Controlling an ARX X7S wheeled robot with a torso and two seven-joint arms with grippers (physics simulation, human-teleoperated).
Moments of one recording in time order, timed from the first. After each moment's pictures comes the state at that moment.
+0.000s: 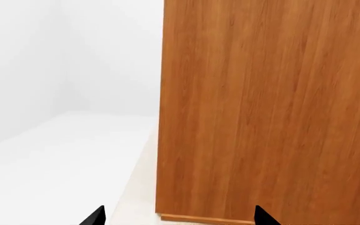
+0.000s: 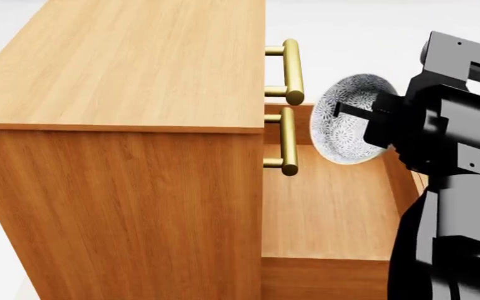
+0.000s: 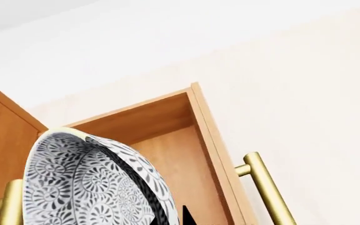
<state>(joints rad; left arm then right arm) 0.39 -0.43 0.33 0.29 -0.28 0.33 -0.46 1.54 0.19 0.21 1.31 0.00 0.81 0.06</state>
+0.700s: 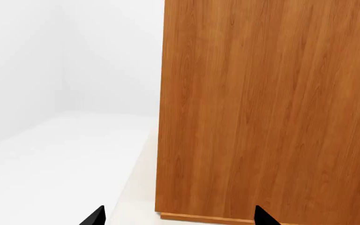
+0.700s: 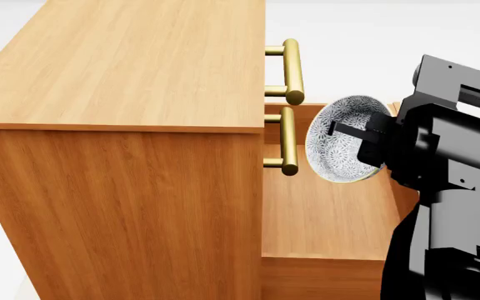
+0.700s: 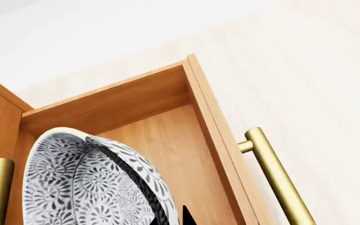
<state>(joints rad) 0.39 -0.43 0.34 0.28 -0.28 0.35 -0.46 1.49 0.18 0.25 1.31 -0.01 0.82 0.08</state>
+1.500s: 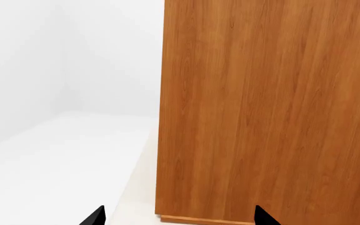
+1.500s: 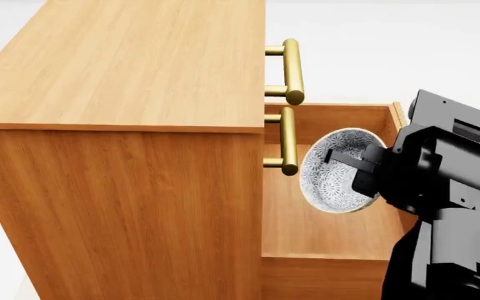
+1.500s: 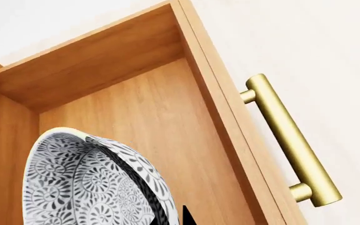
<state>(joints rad) 0.39 -0.44 0.34 0.29 -0.28 0.34 -0.47 1.44 0.19 0.31 1.31 0.00 0.89 0.10</state>
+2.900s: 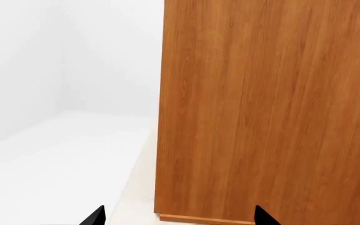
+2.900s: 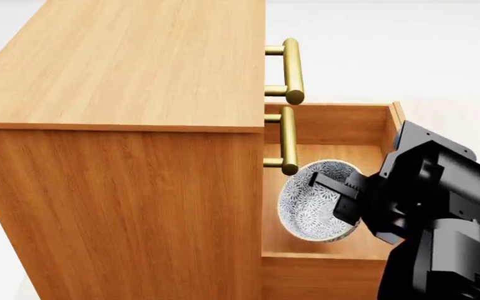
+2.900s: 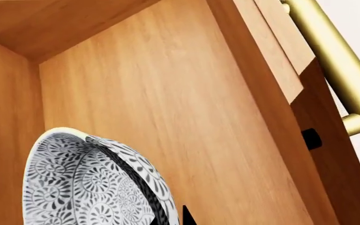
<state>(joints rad) 0.38 -0.45 0.36 0.29 -0.29 0.35 -0.48 1.40 0.18 0.43 1.31 -0.01 1.01 0.11</state>
